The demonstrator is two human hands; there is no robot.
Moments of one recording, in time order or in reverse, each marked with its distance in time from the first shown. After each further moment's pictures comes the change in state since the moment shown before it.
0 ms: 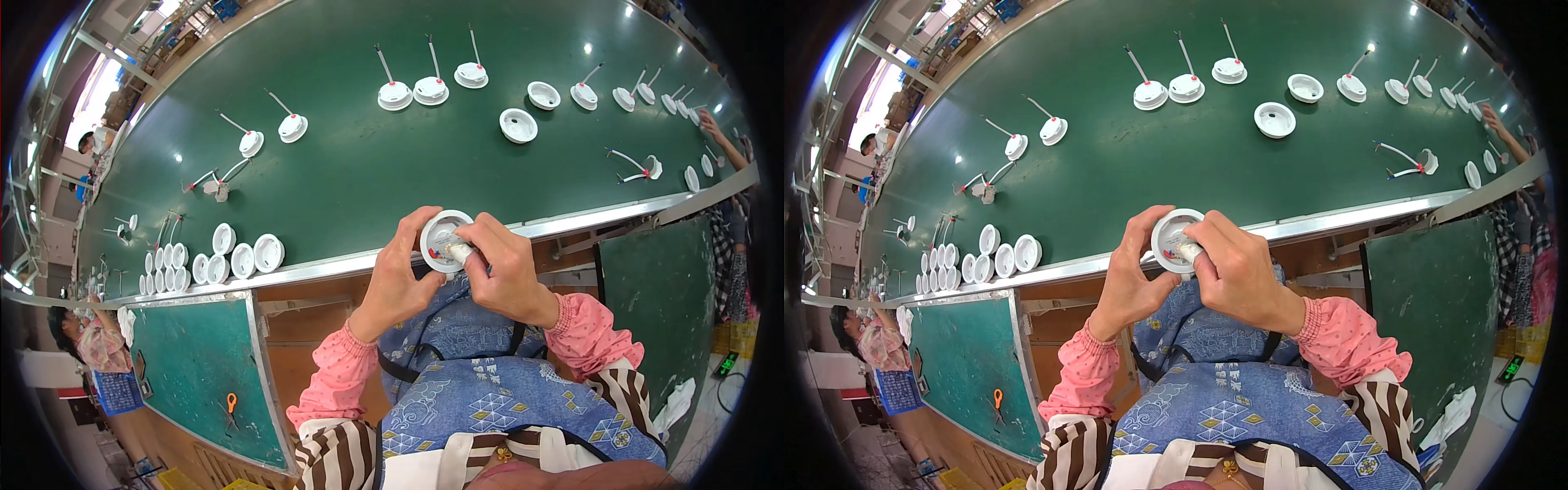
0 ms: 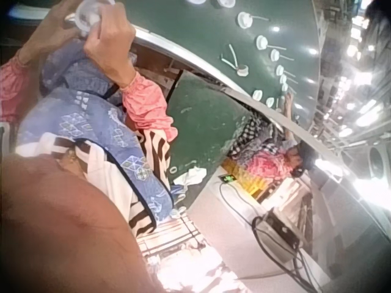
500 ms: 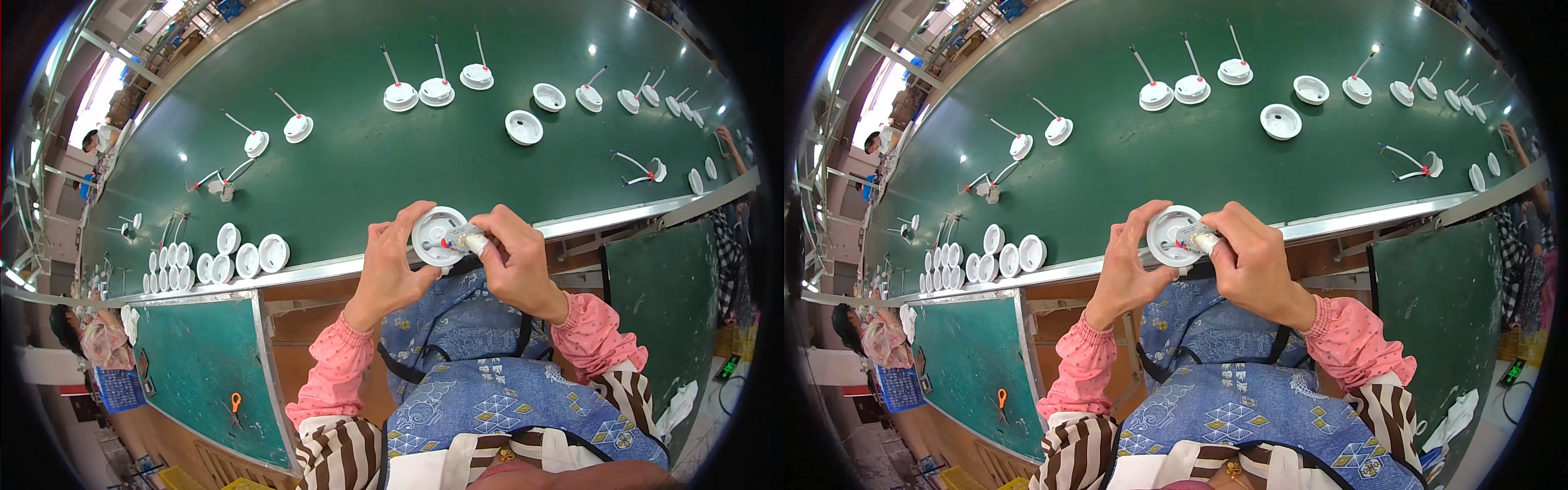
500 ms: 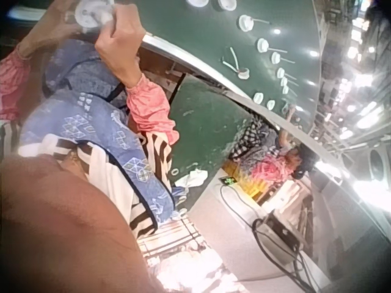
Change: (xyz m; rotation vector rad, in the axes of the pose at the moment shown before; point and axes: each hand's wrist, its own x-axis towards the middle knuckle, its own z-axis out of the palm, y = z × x) left_hand 0.006 -0.006 -0.018 0.314 -0.027 -0.059; right_hand 0.003 0.009 -0.004 0.086 0.036 0.105
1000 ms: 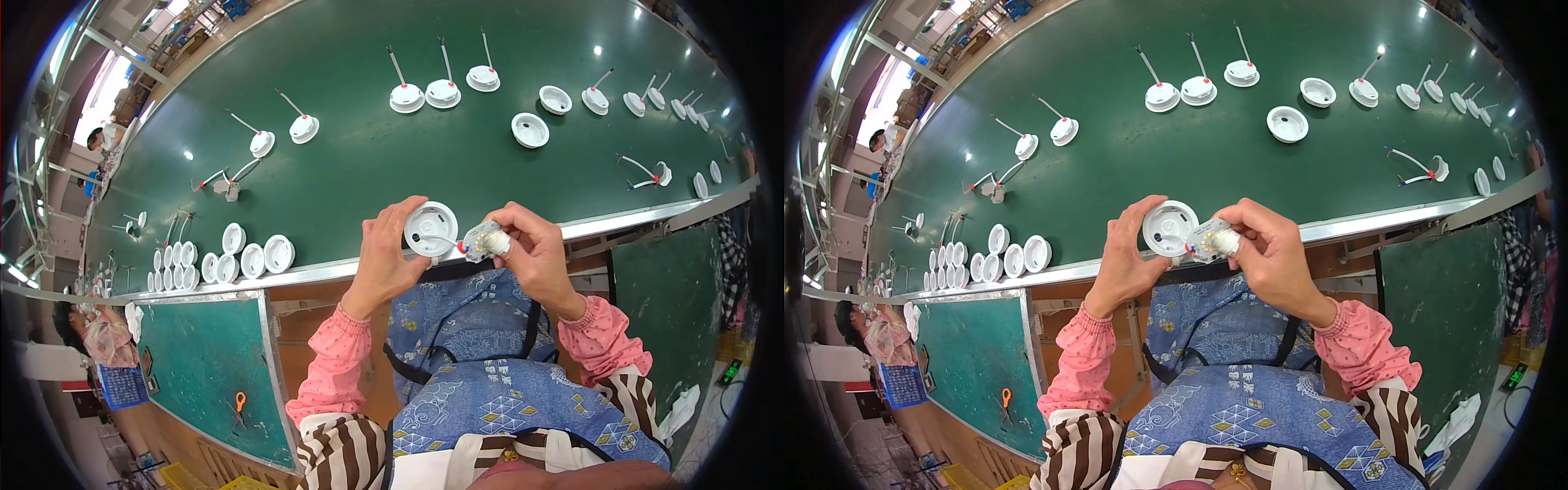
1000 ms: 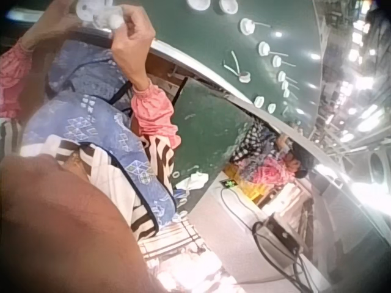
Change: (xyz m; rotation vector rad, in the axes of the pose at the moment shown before) left_hand 0.007 -0.029 -0.006 0.102 -0.014 0.012; right_hand 0.005 0.002 -0.013 0.596 -0.094 0.315
